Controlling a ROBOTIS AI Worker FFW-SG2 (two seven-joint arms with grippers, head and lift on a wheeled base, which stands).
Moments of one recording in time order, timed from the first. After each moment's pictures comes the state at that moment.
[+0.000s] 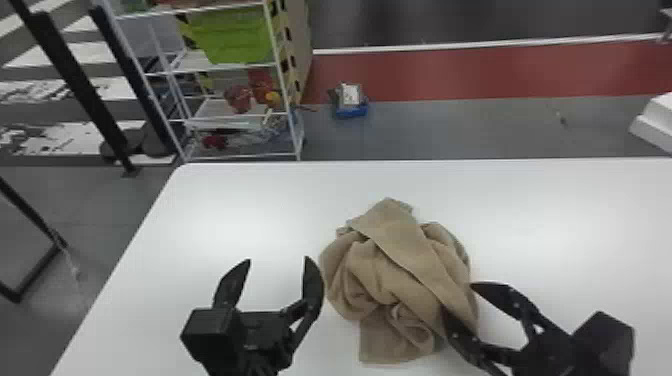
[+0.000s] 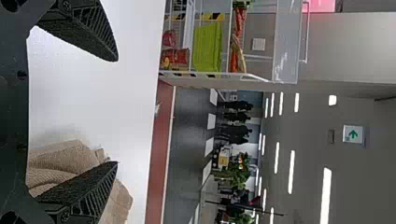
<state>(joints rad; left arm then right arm) 0.61 0.11 -0.18 -2.07 0.08 -0.04 0.26 0.50 -0.24 0.13 -2.01 0.04 0.14 0.46</state>
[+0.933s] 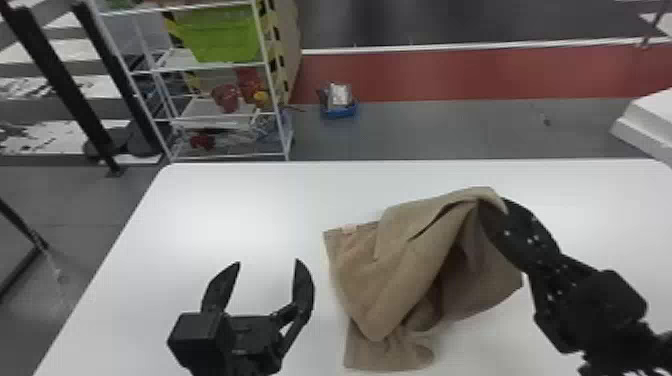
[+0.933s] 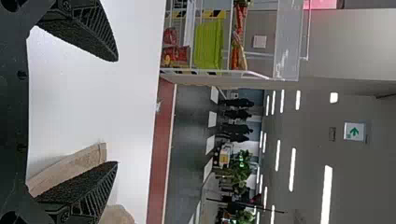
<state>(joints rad) 0.62 0.11 -0.18 -2.08 0.07 -0.03 0.26 0.49 -0.21 0.06 -2.05 -0.30 -0.21 0.46</state>
